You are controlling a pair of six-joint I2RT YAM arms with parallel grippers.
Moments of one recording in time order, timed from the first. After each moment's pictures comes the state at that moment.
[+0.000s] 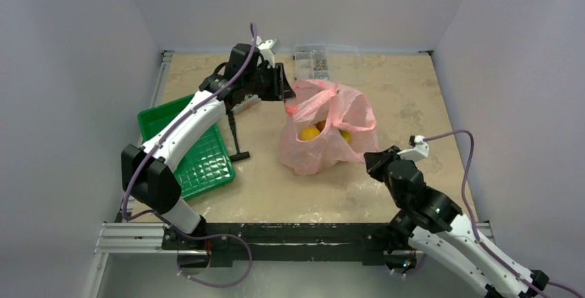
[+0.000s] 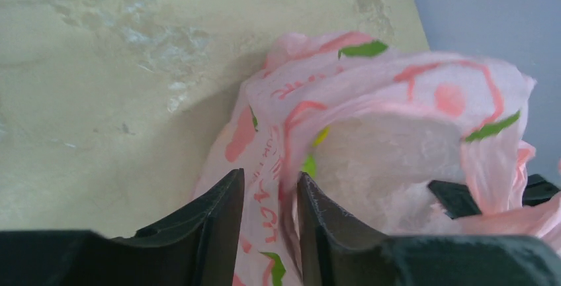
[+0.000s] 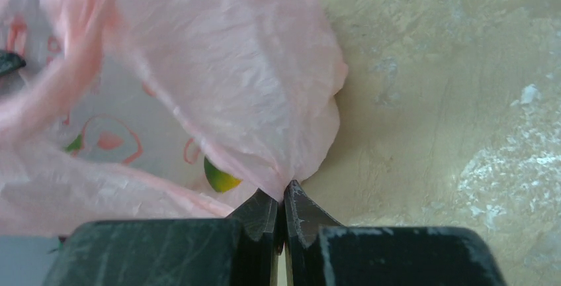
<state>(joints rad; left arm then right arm) -0.50 1.58 1.50 -0.47 0.31 -0.45 0.78 0.36 0.50 -0.60 0.63 1.03</state>
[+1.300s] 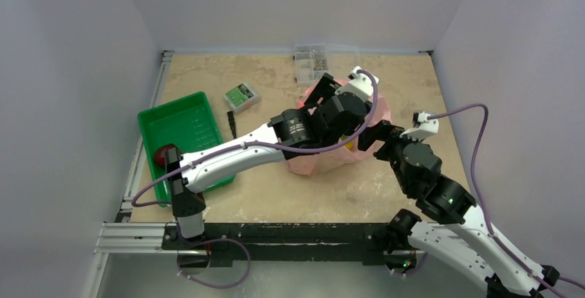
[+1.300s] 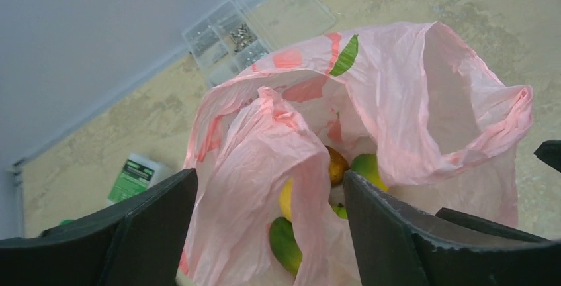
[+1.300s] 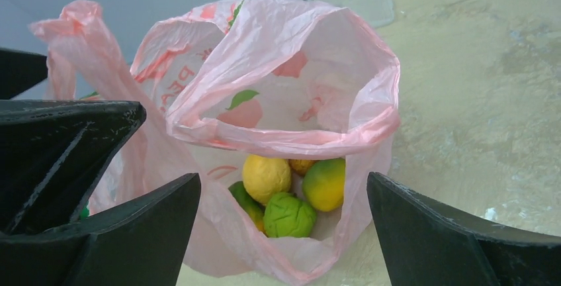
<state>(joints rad) -1.24 1.80 1.96 -0.64 -0.85 -0.03 0.78 0.53 0.77 -0.49 0.63 0.61</state>
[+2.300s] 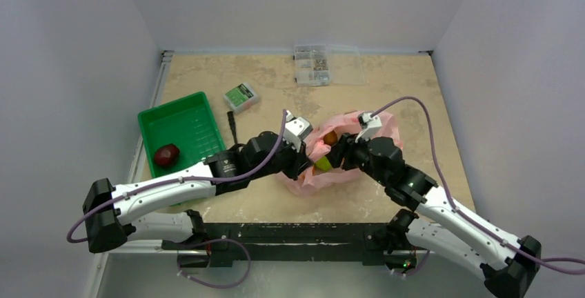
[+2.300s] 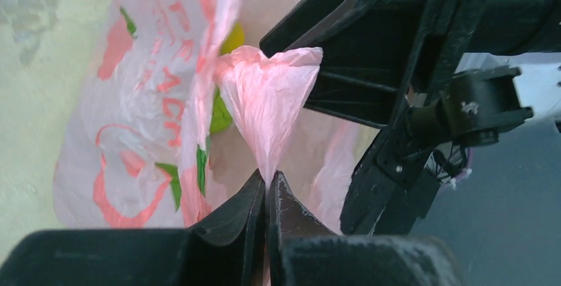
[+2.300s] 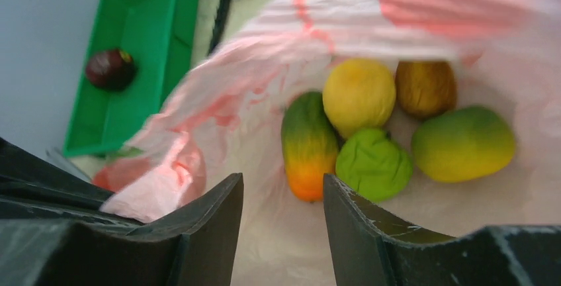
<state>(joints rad) -1.11 1.16 0.95 -0.18 -0.08 -0.38 0.78 0.71 0.66 -0.26 0.18 0.56</state>
